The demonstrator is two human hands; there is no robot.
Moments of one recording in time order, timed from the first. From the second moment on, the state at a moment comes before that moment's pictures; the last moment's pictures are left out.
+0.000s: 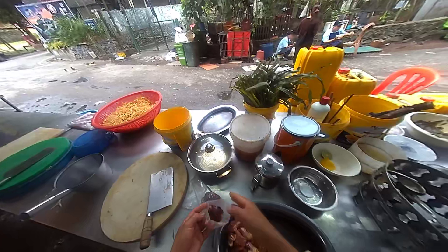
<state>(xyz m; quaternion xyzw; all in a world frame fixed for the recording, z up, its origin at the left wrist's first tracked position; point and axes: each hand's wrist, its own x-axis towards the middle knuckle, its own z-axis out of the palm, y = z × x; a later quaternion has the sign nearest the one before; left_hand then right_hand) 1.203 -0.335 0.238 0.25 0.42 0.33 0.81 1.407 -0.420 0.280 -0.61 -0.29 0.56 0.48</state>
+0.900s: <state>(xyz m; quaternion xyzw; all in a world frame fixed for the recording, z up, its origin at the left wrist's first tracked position) 1.218 -0.343 0.240 0.22 0.43 0.31 0.82 1.458 -0.554 0.201 -0.45 -0.02 0.64 0.62</state>
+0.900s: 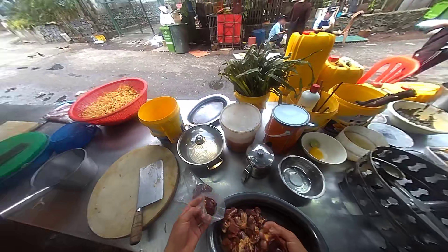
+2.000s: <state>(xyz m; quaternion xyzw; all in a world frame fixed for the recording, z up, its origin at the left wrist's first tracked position) 1.217 -0.338 0.242 0.20 0.43 0.33 0.82 1.471 -0.546 0.155 -0.76 -0.18 0.48 0.40</state>
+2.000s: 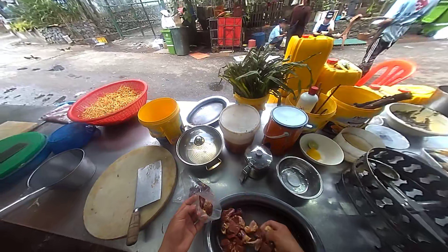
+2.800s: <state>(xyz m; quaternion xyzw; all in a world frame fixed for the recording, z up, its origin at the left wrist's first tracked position) 1.227 -0.348 0.261 0.24 0.46 0.32 0.79 1.393 -0.367 0.279 -0.58 -0.52 0.56 0.27</state>
